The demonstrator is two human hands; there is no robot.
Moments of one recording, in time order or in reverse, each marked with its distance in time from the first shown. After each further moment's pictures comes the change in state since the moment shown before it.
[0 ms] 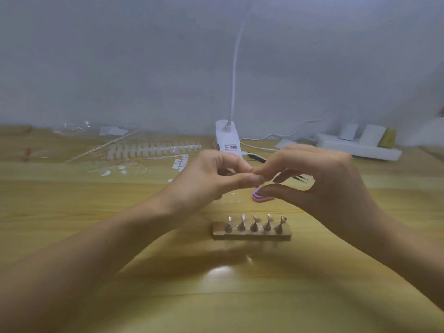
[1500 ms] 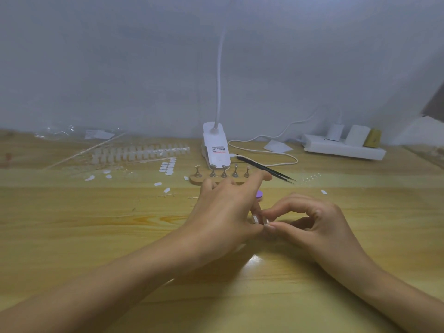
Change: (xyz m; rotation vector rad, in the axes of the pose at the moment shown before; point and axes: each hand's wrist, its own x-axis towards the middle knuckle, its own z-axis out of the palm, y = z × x) left_hand 0.004 -0.016 0.055 0.761 0.009 0.106; right_hand -0.066 0.020 0.013 0.385 0.021 0.498
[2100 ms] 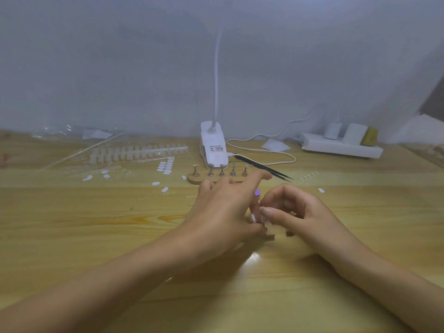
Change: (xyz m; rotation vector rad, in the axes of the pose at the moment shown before) left_hand 0.000 0.001 0.000 -0.001 -0.008 -0.021; right_hand 0.013 -0.002 -0.001 0.113 -0.108 0.232
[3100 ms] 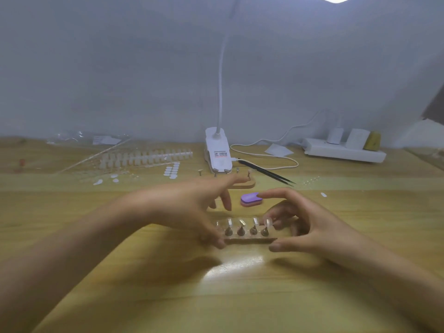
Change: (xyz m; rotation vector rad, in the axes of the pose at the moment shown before) left_hand 0.001 -0.035 -0.063 -0.034 -0.495 -0.040; right_hand -0.002 -0.003 -0.018 -0.183 -0.216 0.021
